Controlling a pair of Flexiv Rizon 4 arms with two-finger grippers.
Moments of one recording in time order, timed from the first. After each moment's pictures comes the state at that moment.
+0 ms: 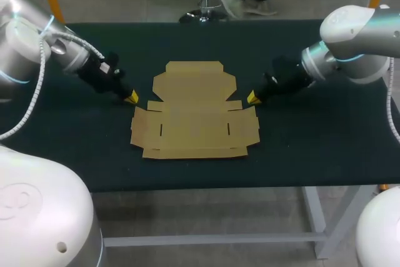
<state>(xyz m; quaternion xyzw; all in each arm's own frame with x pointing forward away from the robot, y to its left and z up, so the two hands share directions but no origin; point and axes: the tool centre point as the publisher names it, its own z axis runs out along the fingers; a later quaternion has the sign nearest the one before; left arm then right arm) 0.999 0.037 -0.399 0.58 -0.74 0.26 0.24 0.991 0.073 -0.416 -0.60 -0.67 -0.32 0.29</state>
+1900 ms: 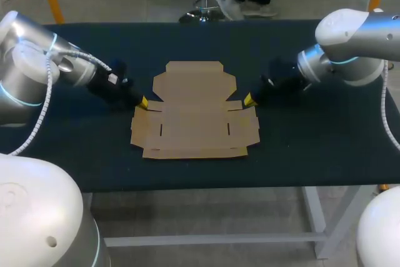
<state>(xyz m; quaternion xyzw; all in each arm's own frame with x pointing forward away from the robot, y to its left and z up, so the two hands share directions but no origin) 0.989 0.004 -0.413 0.58 -0.71 0.32 0.23 0.993 0.081 -0.428 -0.61 -0.67 -0.31 0.30</state>
